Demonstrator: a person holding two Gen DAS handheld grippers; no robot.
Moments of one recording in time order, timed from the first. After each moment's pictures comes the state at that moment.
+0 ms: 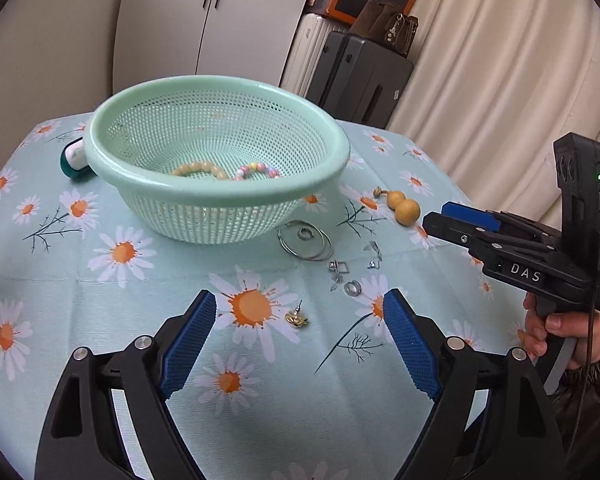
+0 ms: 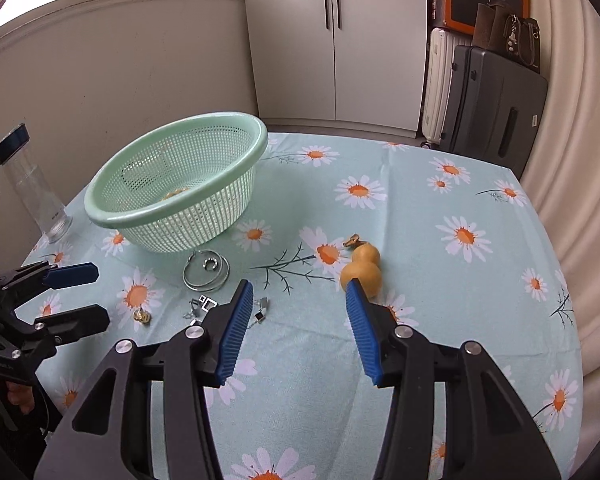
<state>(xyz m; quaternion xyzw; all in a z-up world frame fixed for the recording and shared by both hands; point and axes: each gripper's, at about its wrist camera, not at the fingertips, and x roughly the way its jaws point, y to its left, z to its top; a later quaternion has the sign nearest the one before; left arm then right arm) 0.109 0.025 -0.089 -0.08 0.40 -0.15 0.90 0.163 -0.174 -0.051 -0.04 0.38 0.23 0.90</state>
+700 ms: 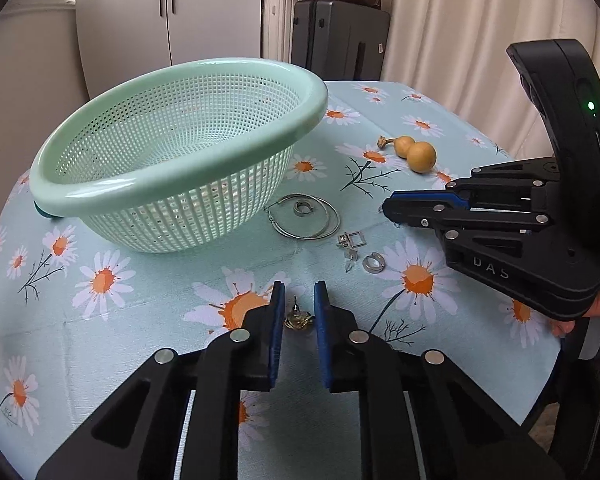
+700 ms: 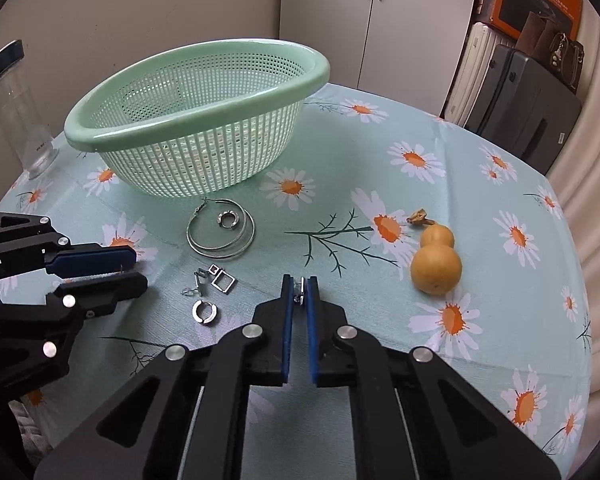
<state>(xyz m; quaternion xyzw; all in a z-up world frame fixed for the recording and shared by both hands) 0.131 -0.012 -0.117 0.04 0.42 -0.16 0.89 0.173 -0.115 -0.091 -0.13 0.42 0.23 0.87</state>
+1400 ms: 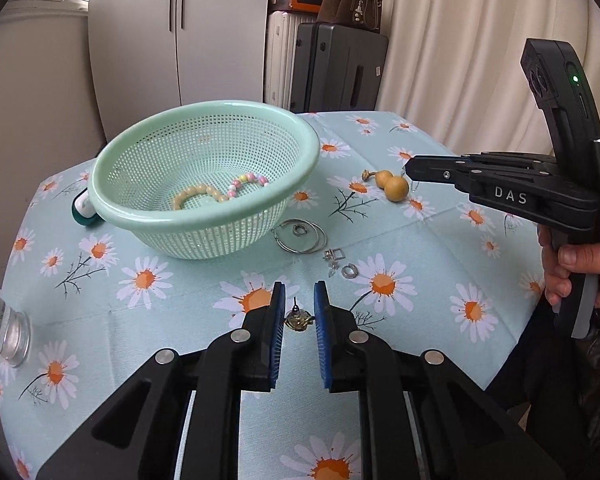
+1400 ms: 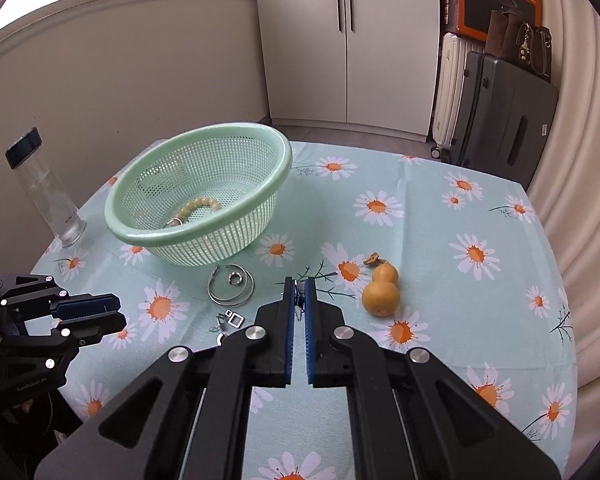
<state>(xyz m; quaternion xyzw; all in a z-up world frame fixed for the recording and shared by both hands) 0.083 0.012 -0.059 0.02 0.39 -0.15 0.91 0.165 -0.160 -0.023 -0.04 0.37 0.24 0.90</state>
